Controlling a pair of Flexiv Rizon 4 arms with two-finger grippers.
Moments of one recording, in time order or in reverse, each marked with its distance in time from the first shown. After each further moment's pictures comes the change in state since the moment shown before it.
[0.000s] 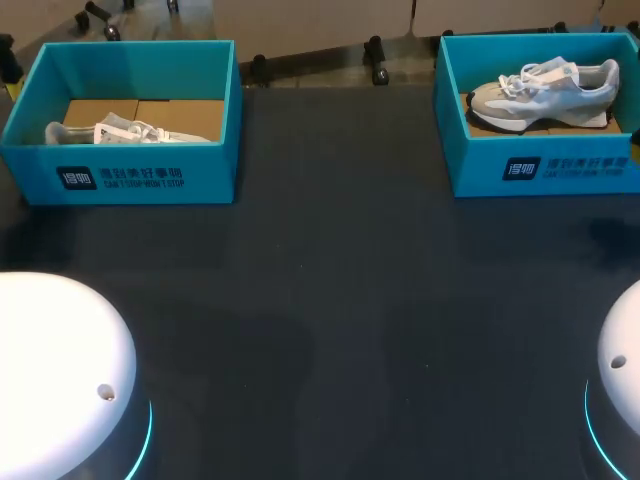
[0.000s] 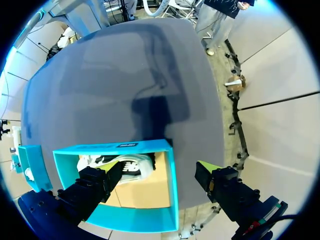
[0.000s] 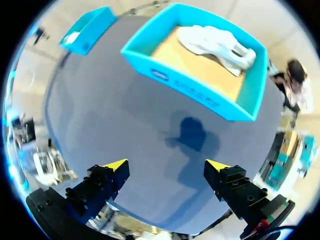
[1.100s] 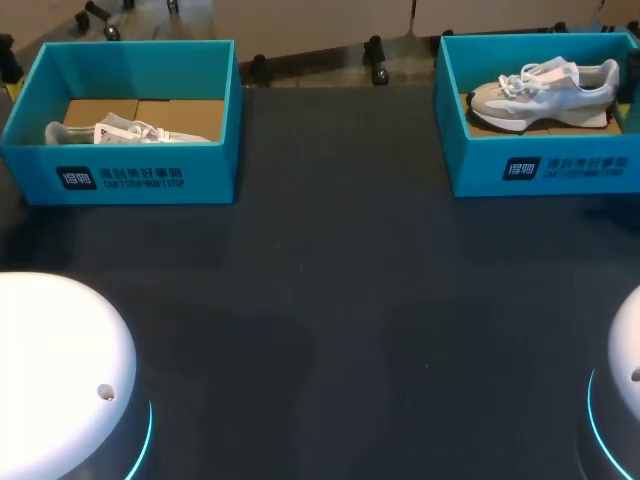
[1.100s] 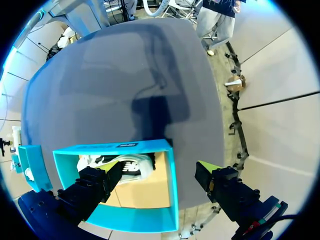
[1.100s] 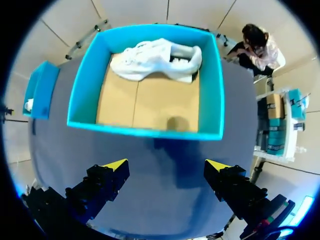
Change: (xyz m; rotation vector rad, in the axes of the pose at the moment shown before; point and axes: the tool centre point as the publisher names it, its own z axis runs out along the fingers) left arm 0.000 0.000 0.000 0.000 0.000 0.000; right arm -0.064 0.087 0.004 -0.079 -0.145 0.380
